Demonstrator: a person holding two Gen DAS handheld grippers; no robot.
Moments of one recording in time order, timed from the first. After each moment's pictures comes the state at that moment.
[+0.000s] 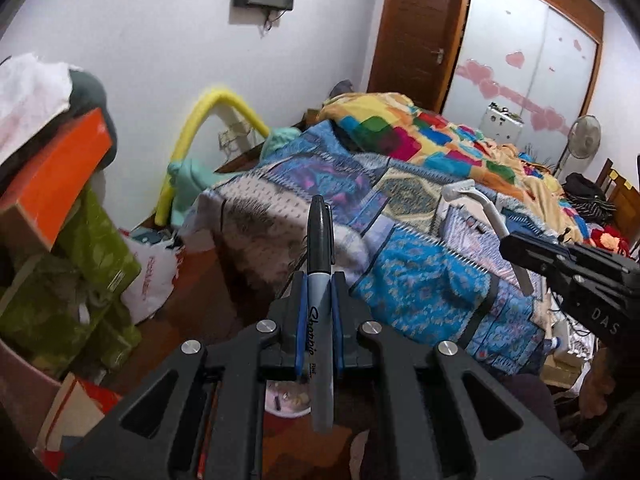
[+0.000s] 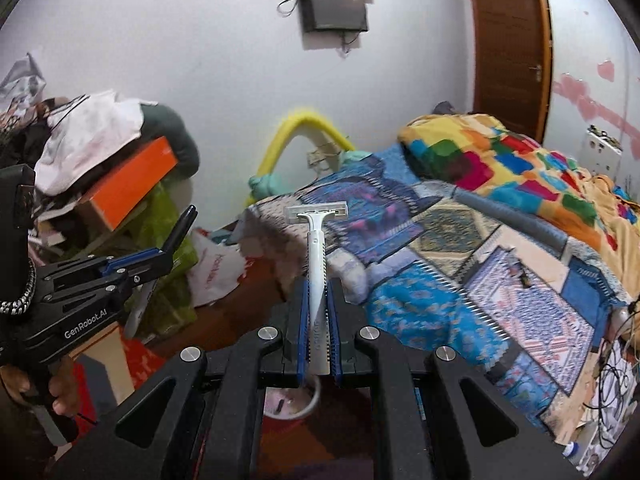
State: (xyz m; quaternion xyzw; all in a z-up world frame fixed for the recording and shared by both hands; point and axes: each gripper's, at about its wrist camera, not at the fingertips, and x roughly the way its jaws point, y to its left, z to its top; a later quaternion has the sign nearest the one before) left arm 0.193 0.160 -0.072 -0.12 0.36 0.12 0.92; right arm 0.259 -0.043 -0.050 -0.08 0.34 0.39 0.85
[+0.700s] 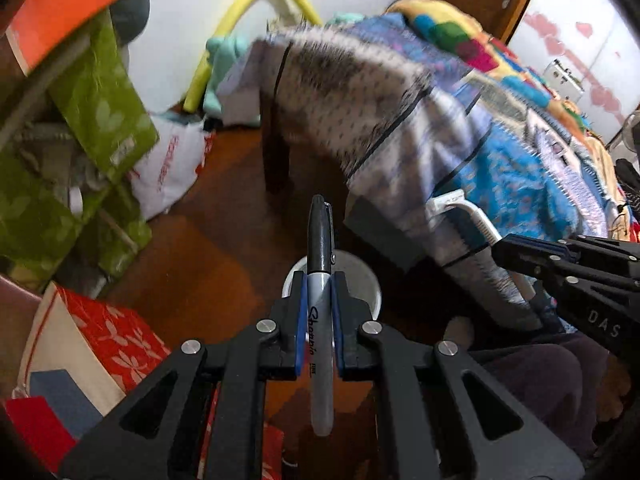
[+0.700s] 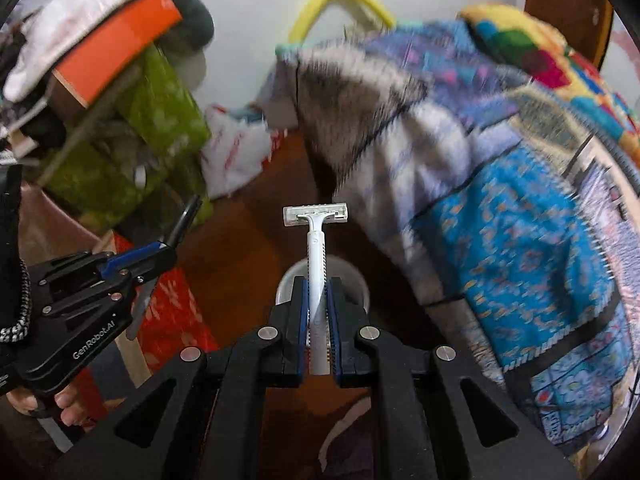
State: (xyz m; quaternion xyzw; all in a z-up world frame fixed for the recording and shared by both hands) left arm 0.184 0.227 -0.243 -0.18 0.50 0.17 0.83; right arm 0.259 0.062 -0.206 -0.16 0.53 0.40 0.74
